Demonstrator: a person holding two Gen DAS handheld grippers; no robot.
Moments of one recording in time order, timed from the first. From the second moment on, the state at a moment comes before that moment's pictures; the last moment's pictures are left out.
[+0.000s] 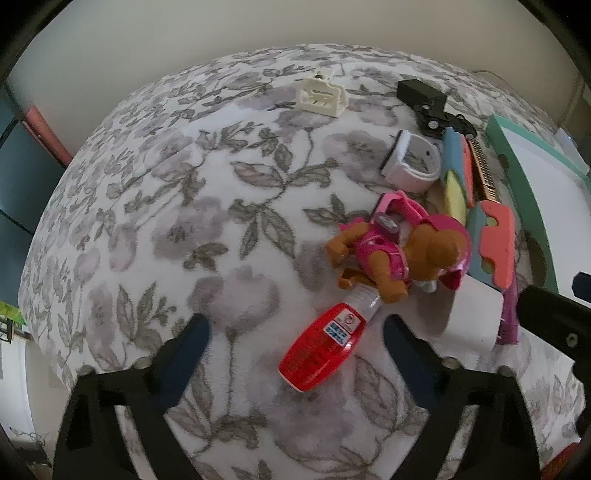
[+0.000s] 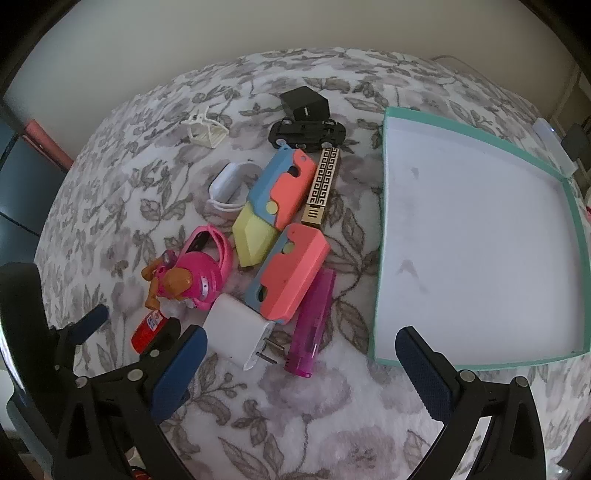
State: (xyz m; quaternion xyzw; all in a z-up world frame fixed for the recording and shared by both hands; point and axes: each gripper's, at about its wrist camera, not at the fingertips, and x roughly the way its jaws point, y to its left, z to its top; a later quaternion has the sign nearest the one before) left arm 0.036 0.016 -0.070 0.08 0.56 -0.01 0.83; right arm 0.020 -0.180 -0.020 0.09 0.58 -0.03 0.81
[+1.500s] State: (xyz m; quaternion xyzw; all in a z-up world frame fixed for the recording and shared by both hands) left arm 0.033 0.085 -0.077 -0.06 0.60 -0.01 0.80; right arm 0.026 -0.144 -0.044 0.10 0.64 0.07 0.76
